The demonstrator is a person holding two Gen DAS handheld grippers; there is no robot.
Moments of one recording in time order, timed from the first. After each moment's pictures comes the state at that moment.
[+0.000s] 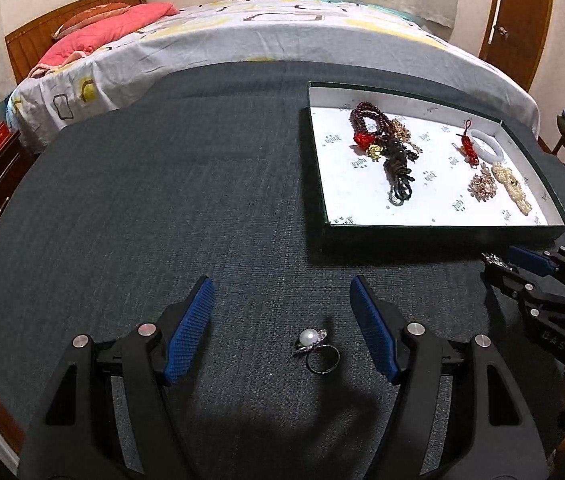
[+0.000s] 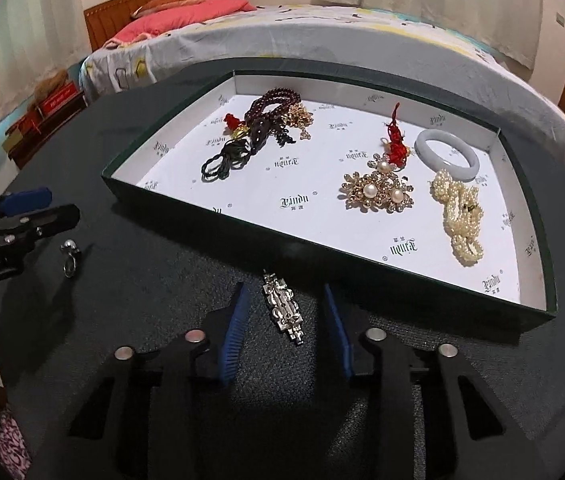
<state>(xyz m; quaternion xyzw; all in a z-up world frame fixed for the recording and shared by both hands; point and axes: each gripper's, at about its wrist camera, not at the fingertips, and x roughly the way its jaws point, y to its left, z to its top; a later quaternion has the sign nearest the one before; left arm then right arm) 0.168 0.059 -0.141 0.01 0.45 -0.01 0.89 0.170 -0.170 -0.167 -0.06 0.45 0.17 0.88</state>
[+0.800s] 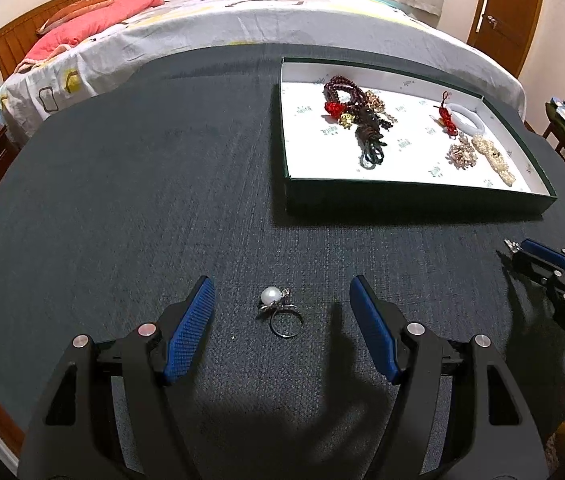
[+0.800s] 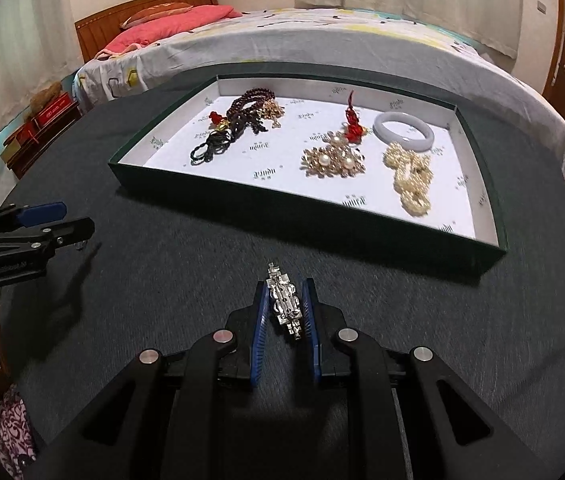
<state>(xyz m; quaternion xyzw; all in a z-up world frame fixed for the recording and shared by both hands) 0.154 0.043 -0.155 0.01 0.47 -0.04 0.88 0.135 -0.206 -0.159 -0.03 0.44 0.15 0.88</state>
